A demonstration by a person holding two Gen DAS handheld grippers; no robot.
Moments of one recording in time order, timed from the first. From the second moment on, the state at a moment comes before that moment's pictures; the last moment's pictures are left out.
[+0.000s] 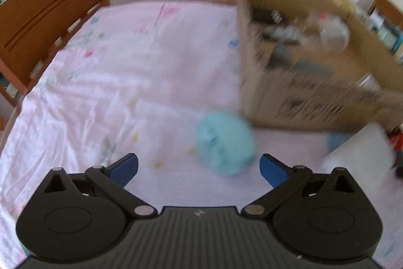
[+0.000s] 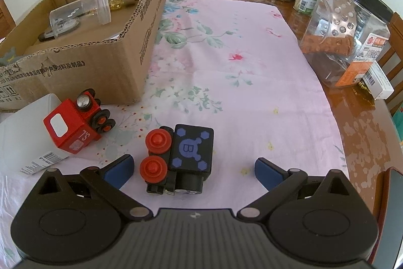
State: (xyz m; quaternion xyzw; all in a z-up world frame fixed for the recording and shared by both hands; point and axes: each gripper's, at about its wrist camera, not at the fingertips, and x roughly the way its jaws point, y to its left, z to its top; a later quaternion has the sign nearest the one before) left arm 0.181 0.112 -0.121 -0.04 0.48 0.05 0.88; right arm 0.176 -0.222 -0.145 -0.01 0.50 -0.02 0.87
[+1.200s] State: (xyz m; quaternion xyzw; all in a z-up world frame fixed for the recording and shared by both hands) left arm 0.158 0.084 -0.122 -0.01 0.49 -0.02 0.87; right arm 0.207 -0.213 -0.133 -0.12 0.51 0.23 0.82
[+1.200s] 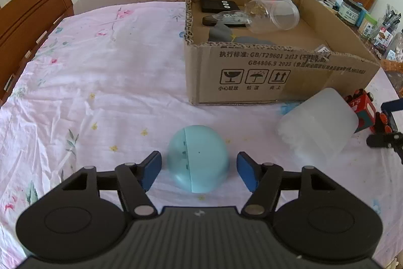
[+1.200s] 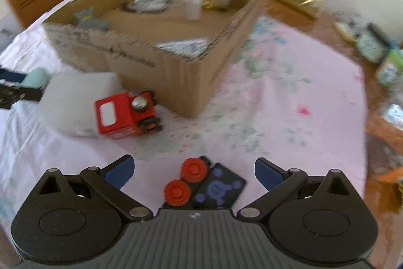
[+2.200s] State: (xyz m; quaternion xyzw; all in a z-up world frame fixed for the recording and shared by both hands) left arm 0.157 0.078 -0.125 0.01 0.47 -0.01 0.88; right arm 0.169 -0.212 -0.131 -0.17 0.49 0.25 0.82
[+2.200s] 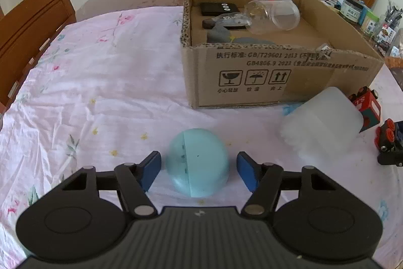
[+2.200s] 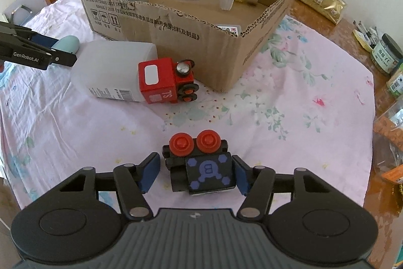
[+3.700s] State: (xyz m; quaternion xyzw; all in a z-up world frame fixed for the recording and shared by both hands) left arm 0.154 0.078 -0.060 0.05 0.49 -0.11 0.86; right arm 0.185 -0.214 -0.033 -0.15 0.43 0.27 0.85
